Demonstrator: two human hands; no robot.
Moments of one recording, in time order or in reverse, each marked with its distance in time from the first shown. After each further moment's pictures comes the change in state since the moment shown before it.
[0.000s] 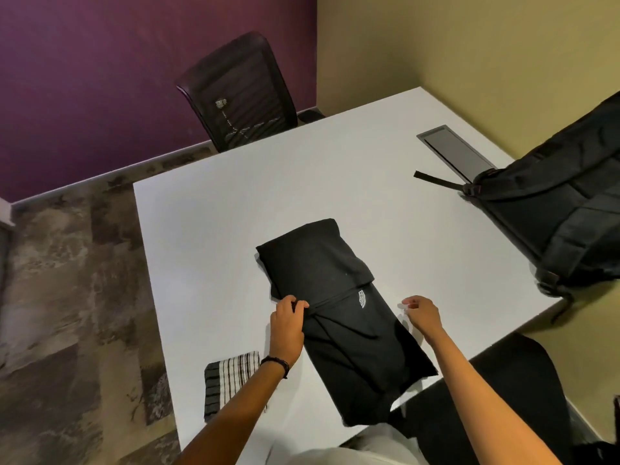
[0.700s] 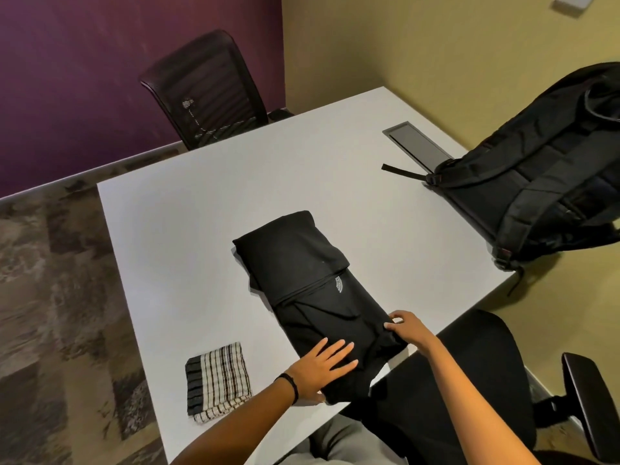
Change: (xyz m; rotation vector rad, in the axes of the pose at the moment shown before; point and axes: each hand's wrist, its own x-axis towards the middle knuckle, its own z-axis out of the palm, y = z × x) left_hand -0.060 0.016 0.078 0.613 -0.513 0.949; right_hand -0.047 0.054 -0.012 -0.127 -0.193 0.035
